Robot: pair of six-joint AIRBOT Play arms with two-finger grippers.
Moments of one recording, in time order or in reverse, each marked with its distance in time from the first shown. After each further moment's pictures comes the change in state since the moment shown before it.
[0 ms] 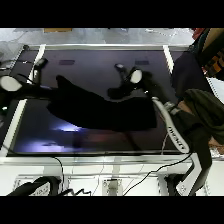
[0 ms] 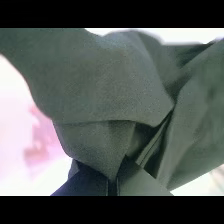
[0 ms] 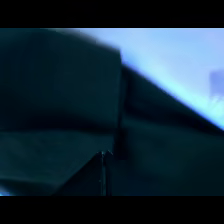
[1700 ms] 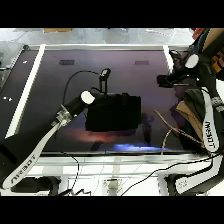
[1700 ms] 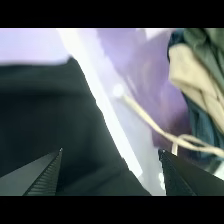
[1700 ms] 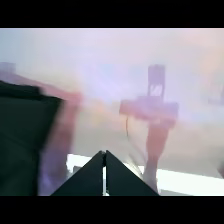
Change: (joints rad) left arm -0.623 -0.342 0.039 -0.461 0.607 -0.047; right arm -0.550 0.185 -0.057 -0.220 0.210 -0.129
